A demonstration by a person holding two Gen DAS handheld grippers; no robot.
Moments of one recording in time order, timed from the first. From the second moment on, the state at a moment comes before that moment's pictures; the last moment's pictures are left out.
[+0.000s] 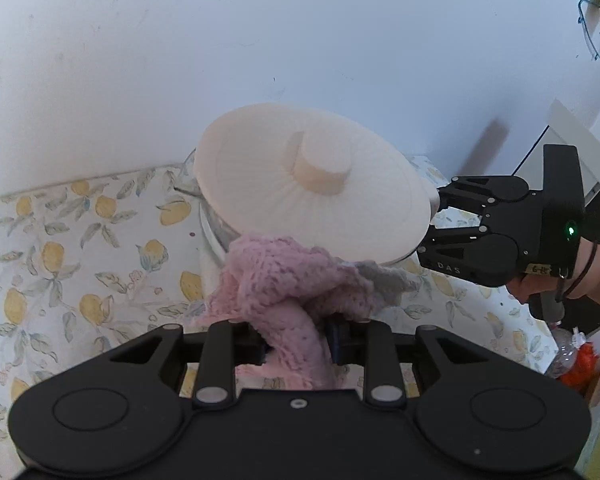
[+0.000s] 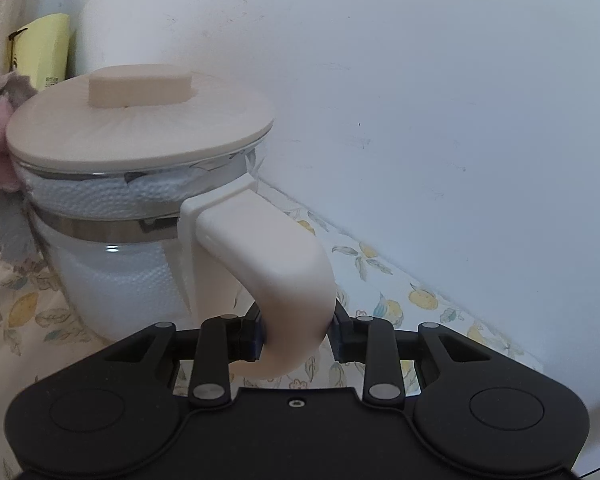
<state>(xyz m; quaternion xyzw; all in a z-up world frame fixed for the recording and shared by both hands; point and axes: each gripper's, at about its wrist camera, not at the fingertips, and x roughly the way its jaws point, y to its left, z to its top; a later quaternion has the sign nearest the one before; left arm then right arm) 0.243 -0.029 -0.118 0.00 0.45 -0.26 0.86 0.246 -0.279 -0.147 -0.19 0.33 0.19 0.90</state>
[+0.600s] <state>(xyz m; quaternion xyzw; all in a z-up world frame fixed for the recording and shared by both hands) 0.266 -0.027 -0.186 0.02 0.51 -0.29 0.81 0.244 -0.288 -0.073 -0.11 0.43 0.14 0.88</state>
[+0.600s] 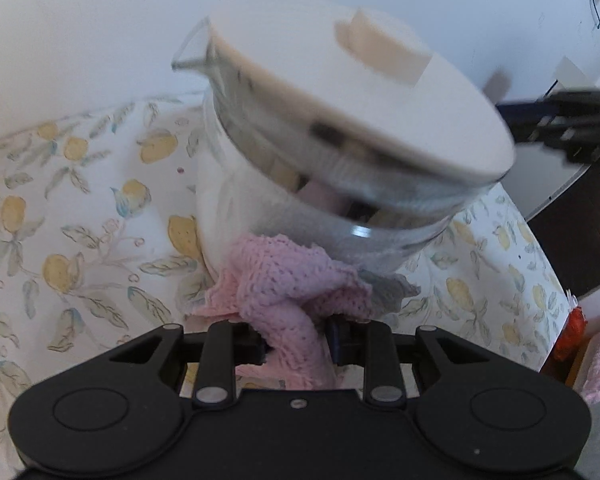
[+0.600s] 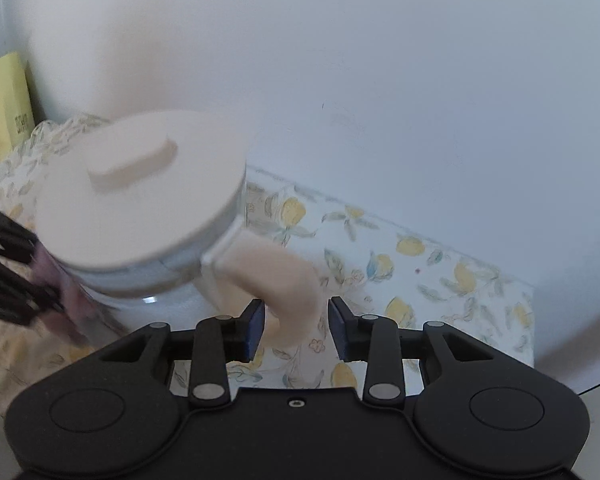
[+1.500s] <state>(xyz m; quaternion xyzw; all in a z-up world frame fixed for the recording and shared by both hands) 0.278 -0.032 -0.202 0.05 0.51 -0.33 0.79 0.288 -0.292 -0.064 0.45 0.54 -0.29 0.65</state>
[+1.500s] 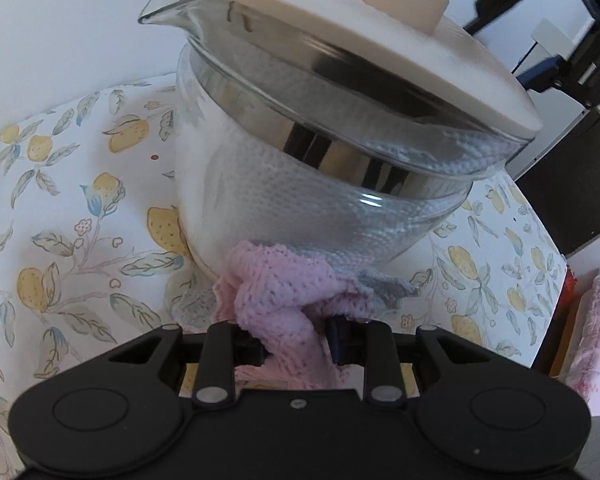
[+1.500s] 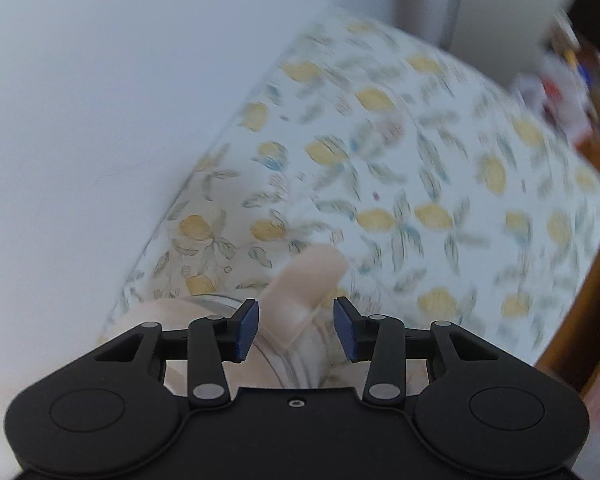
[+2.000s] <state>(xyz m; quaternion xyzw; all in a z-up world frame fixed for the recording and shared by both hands) 0.274 -0.033 -0.195 0.05 0.51 -0.32 0.80 0.316 -0.295 -0.109 0.46 0.56 -0.30 0.62</state>
